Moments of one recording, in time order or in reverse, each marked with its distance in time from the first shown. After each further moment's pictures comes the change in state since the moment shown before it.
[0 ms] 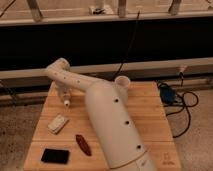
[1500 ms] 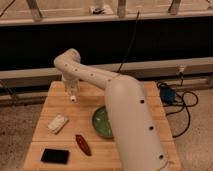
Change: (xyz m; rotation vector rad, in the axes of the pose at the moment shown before) arm -0.020 0.043 -0.058 0.026 -0.001 0.070
